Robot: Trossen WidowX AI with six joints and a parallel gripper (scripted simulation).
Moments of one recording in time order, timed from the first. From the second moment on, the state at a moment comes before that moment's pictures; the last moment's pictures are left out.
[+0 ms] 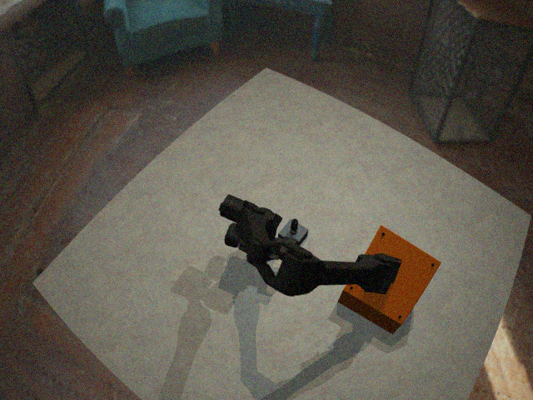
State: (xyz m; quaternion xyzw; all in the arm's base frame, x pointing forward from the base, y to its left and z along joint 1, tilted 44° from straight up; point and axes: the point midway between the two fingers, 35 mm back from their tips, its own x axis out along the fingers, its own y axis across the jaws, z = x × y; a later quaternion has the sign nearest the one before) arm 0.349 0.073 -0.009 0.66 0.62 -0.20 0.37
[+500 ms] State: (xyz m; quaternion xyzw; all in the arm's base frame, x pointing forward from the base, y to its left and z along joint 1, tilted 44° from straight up) arm 0.346 0.071 -0.007 0.66 0.62 -0.20 0.37
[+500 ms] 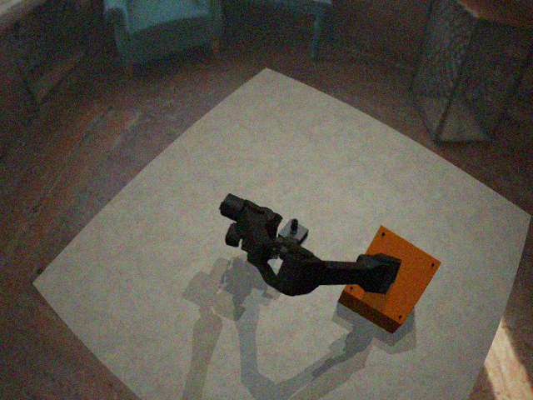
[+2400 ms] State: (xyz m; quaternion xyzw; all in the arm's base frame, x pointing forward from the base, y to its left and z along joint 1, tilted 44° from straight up) arm 0.289 -0.076 -0.002 0.66 0.62 -0.20 0.37
